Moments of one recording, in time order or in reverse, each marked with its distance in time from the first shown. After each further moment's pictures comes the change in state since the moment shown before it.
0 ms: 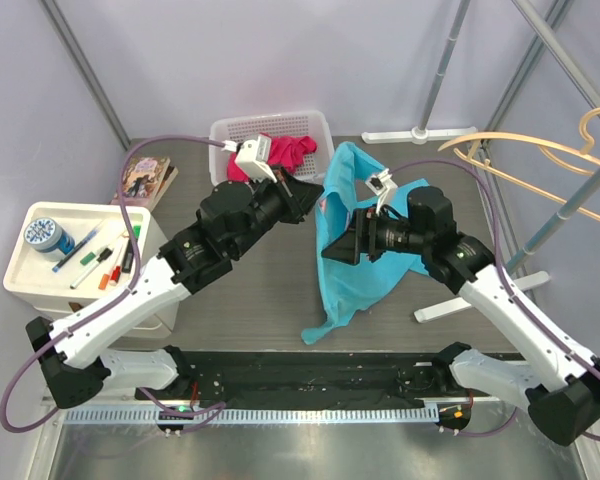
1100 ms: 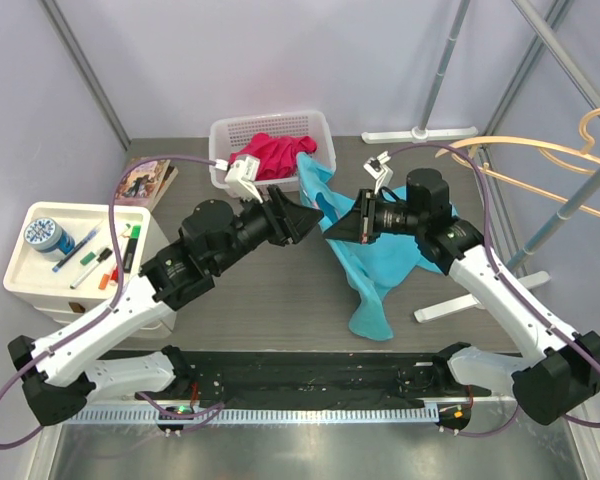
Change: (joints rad) left arm -0.004 -0.143 -0.134 -0.030 0.143 -0.065; right arm -0.087 0.105 0.043 0.106 -0.136 0.085
